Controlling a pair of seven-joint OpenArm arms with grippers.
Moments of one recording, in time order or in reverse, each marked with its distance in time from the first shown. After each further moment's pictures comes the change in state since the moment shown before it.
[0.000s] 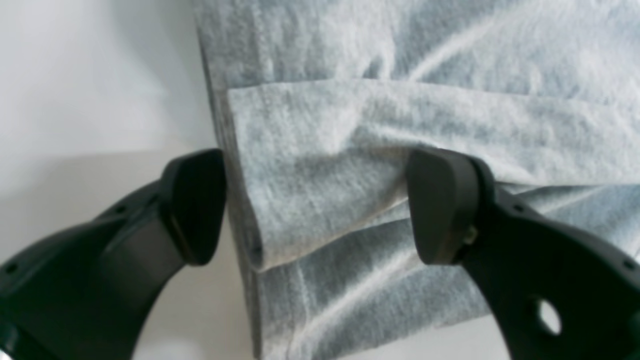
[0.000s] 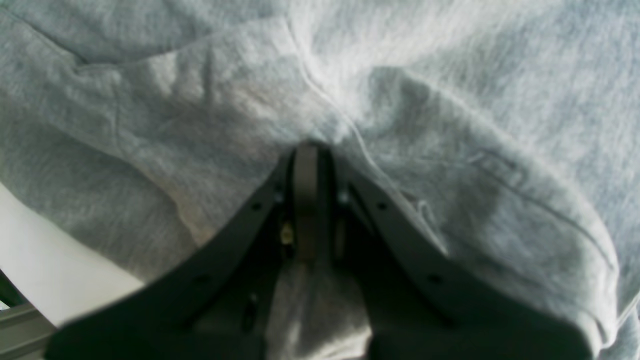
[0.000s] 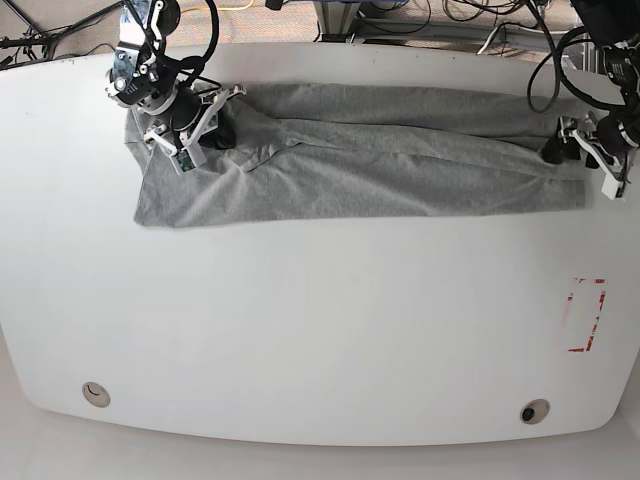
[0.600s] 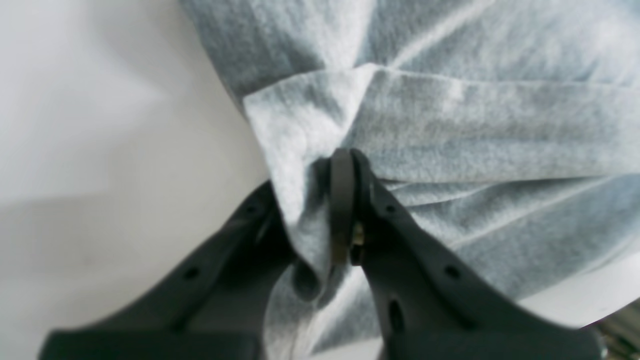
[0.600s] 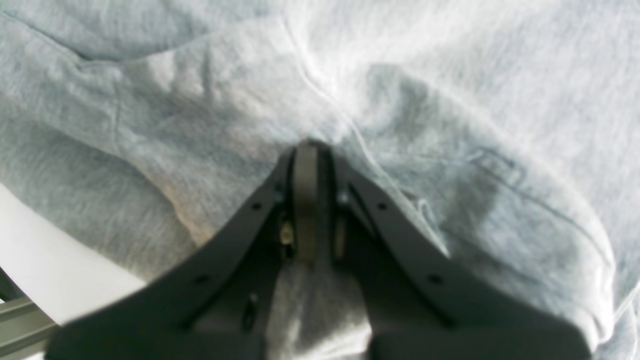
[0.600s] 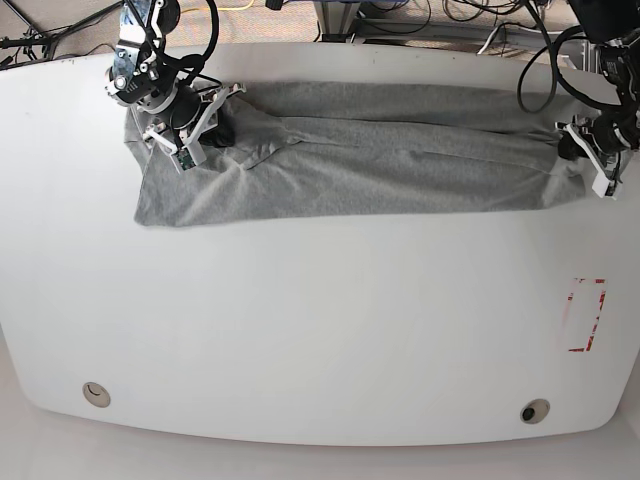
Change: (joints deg) left arm 1.4 0.9 0.6 6.8 4.9 0.0 2.4; right arm -0.4 0.0 0.1 1.1 -0.5 0.0 -0.6
